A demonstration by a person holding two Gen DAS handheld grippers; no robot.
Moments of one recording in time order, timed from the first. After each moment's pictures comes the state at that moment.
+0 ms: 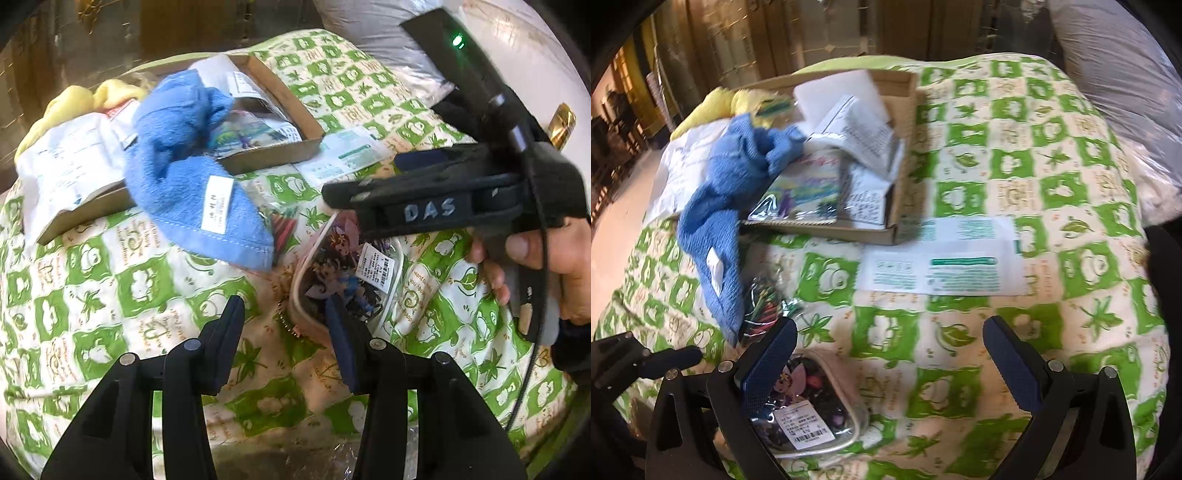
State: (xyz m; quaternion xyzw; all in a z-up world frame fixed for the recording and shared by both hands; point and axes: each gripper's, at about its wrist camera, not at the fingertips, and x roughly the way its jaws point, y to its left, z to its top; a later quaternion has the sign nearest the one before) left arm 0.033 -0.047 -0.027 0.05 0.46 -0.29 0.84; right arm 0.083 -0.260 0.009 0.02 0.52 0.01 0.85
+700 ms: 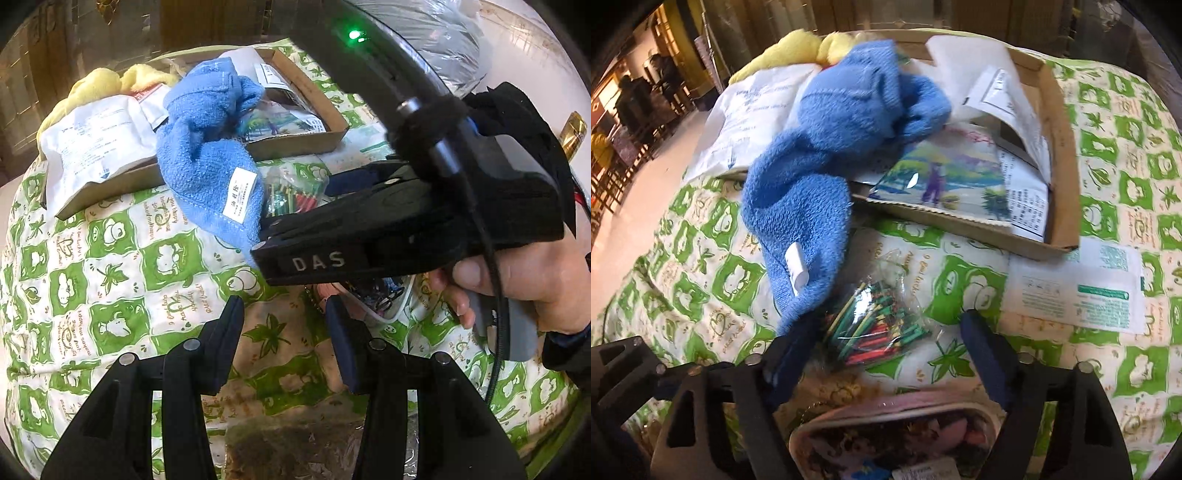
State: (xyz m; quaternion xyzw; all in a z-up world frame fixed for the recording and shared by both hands) left arm 0.023 -0.032 -0.030 0.05 0.47 -0.26 0.84; right arm 0.123 -0.191 -0.026 0.00 0.54 0.12 0.83
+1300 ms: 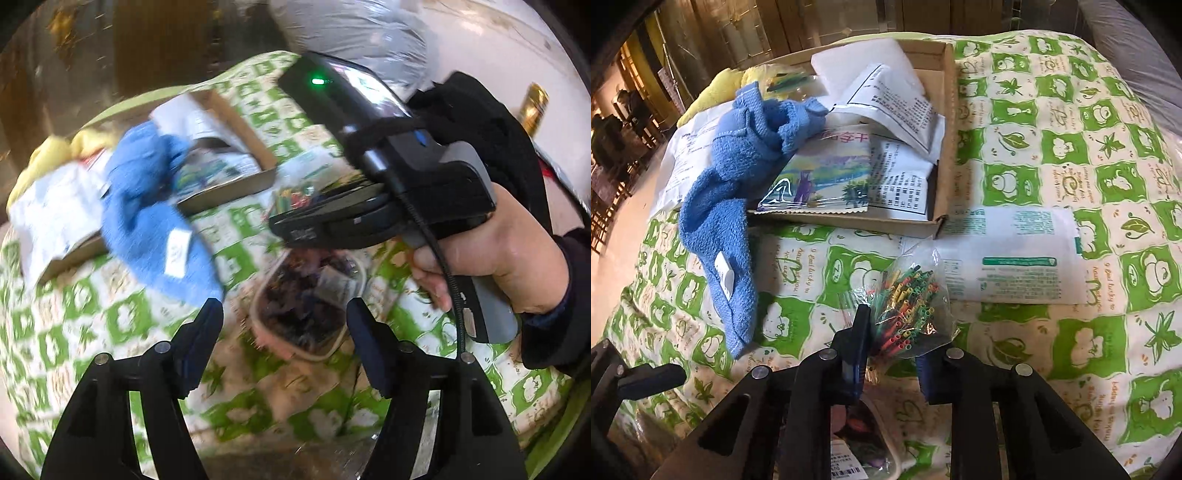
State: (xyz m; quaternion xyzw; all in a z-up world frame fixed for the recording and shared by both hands) left arm 0.017 -0.072 -0.004 0.09 0.42 -0.33 0.84; right arm 0.116 -0.259 -0.031 0.05 0.54 0.06 0.84
